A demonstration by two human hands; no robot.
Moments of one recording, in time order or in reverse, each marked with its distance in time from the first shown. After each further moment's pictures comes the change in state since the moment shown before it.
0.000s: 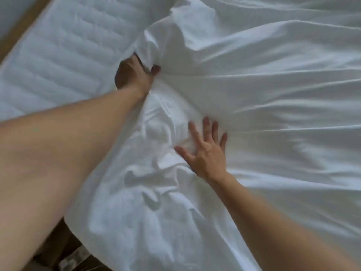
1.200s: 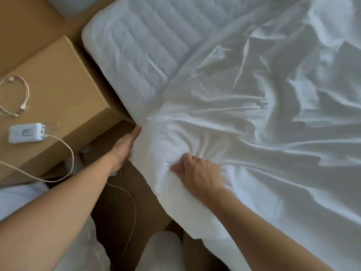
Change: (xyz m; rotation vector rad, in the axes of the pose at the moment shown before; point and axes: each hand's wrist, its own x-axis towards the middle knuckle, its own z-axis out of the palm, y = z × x) left_hand -0.313 -0.280 -0.054 -0.843 -0.246 -0.810; right_hand -0.138 -0.118 0.025 -0.143 -0.338 -0.652
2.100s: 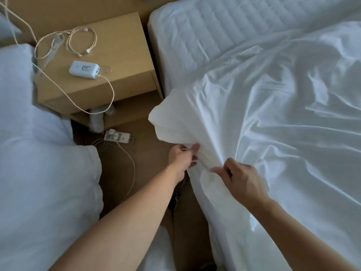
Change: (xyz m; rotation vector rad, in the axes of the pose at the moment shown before) left_hand -0.144 -0.132 0.159 -0.591 0.209 0.001; right_hand -0.178 0.025 -0.018 0.134 0.217 -0.315
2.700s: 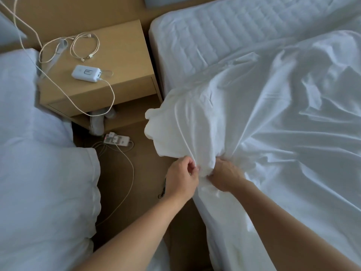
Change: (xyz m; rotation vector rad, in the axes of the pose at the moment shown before) left_hand -0.065 -0.030 -0.005 0.739 0.133 0.668; right_hand 0.039 0.014 0.041 -0.213 -0.666 0.394
